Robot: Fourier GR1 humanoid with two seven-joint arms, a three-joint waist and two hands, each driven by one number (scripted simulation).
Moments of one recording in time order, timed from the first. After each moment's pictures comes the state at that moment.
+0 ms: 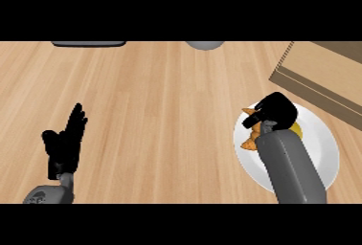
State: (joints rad) left arm -0.08 0.24 -0.06 -1.33 0.11 0.29 0.02; right arm -0.51 -0.03 -0.03 -1.13 1.11 -0.01 1.01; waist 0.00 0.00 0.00
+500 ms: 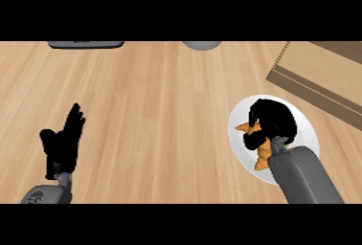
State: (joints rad) left arm -0.08 0.24 -0.05 -1.32 0.11 0.28 0.03; right arm -0.36 -0.17 0.19 -1.36 1.01 0.25 0.55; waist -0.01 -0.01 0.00
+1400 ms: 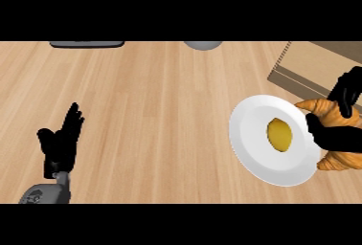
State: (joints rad) left arm -0.09 0.24 -0.01 -1.30 0.10 0.25 0.02; right arm -0.44 -0.33 -0.06 -2.08 0.83 0.61 0.69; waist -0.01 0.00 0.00
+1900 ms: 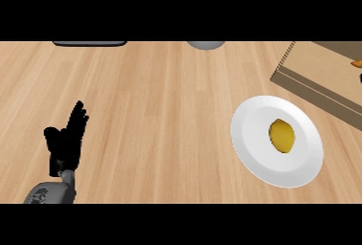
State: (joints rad) left arm -0.10 0.21 -0.02 -1.31 0.07 0.25 0.03; right arm -0.55 -0.52 -0.28 -1.80 0.81 0.50 0.49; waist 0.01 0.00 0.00
